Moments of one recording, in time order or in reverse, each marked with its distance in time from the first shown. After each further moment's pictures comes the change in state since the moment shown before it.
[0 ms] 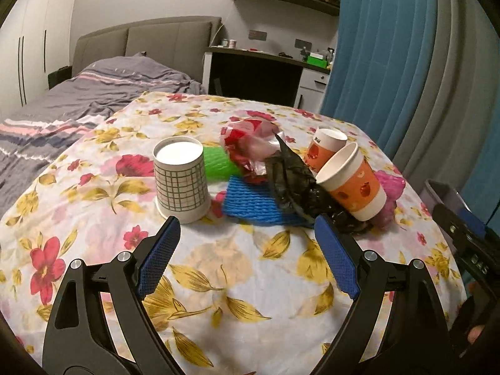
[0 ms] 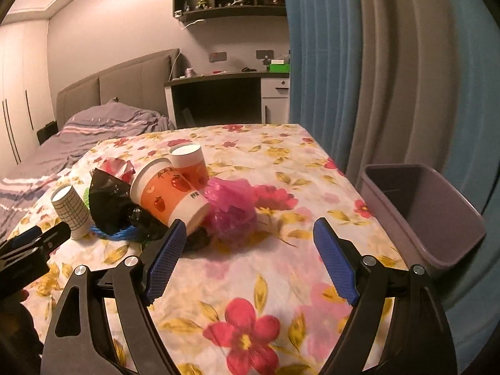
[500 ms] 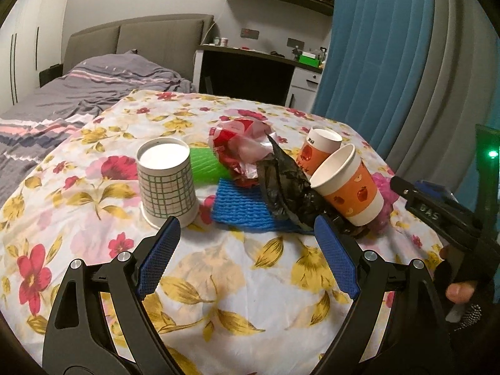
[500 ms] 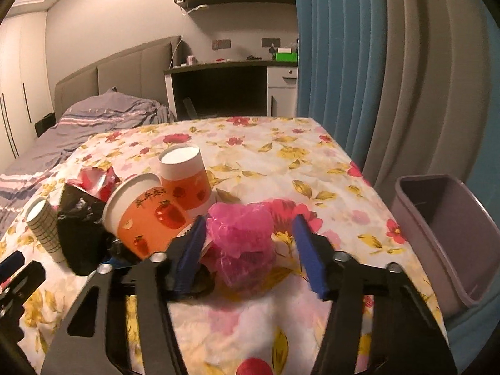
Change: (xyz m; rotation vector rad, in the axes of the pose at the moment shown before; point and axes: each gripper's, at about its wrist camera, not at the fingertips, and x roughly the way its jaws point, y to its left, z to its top) left arm 0.015 0.000 0.006 -0.001 0.008 -0.054; right arm 0.067 0.007 0.024 -0.004 0.072 0.017
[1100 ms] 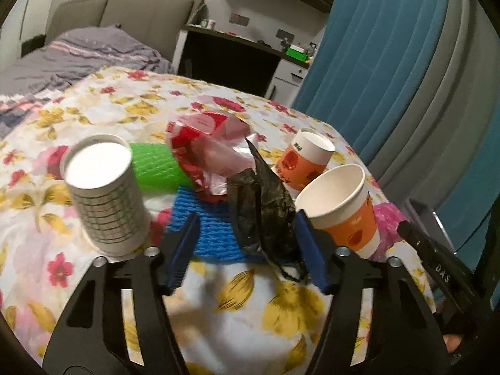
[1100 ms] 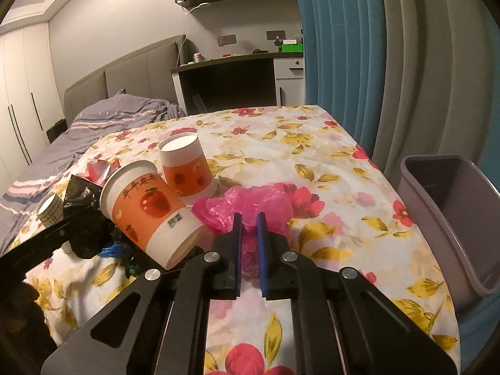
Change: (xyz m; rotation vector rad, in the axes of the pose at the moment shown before) left arm 0.061 -0.003 0.022 -0.090 0.068 -0.154; right arm -0.017 -0.023 -0.015 0.044 0.003 0.077
